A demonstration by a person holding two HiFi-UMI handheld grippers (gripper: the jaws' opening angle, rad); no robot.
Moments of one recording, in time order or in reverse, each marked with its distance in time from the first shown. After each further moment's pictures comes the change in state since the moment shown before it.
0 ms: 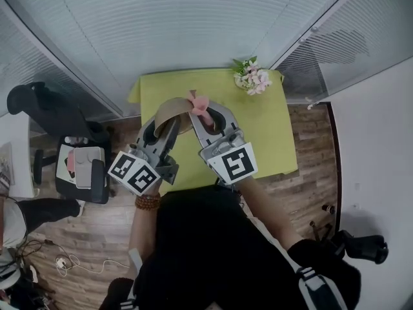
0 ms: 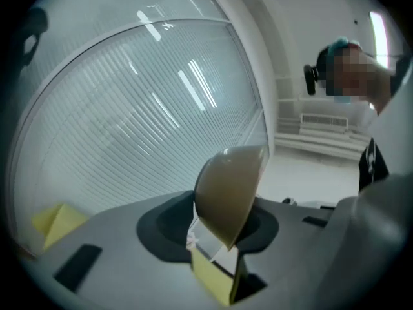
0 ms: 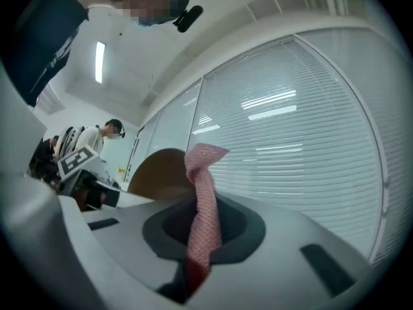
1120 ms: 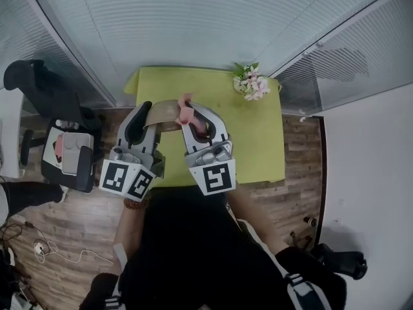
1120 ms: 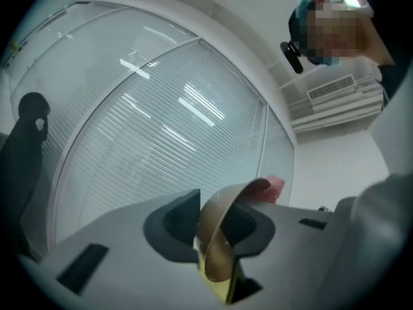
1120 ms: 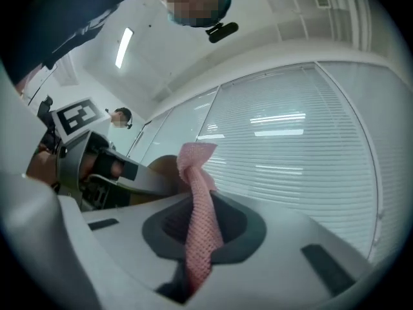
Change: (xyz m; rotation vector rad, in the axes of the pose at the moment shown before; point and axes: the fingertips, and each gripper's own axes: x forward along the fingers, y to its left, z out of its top) left arm -0.026 0.001 0.046 0.255 -0.134 0.266; right arm -0.001 0.023 -0.001 -0.124 -0.030 -0.053
